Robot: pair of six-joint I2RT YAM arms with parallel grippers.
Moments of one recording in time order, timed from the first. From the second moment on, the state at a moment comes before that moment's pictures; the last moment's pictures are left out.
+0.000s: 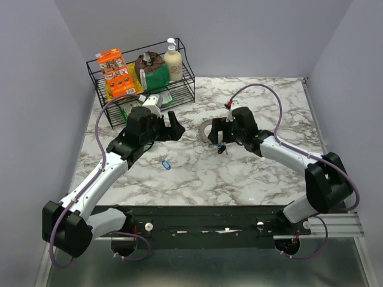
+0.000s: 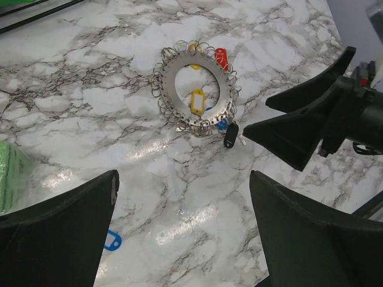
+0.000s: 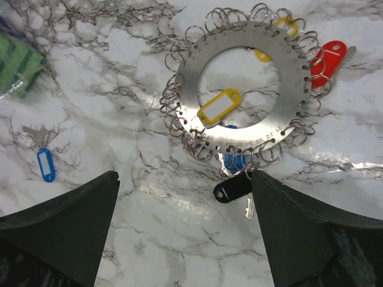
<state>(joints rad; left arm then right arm) -0.44 1.12 0.92 -0.22 0.15 -0.44 0.55 1.49 0.93 -0.03 -0.04 0.32</state>
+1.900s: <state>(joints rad) -0.44 1.09 0.90 -0.23 0.13 -0.49 0.57 1.95 1.30 -0.34 -0.18 0.32</state>
